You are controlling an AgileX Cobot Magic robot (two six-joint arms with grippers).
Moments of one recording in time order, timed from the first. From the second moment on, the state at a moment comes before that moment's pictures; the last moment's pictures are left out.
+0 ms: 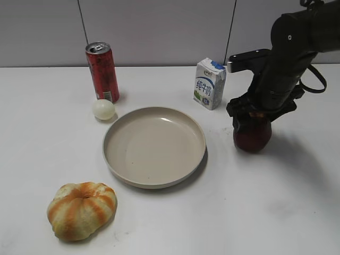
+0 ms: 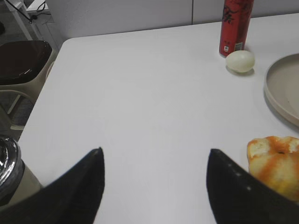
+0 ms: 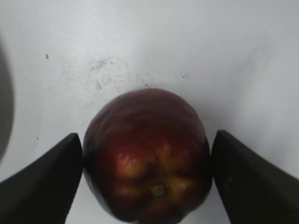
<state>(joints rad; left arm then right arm) -0.02 -0.01 -0.50 -0.03 1.04 0.16 0.34 1.99 -1.29 -0.08 0.69 0.10</state>
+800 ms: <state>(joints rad) -0.02 -0.01 -0.50 -0.03 1.04 0.16 0.49 2.00 -1.56 0.22 0.87 -0.06</state>
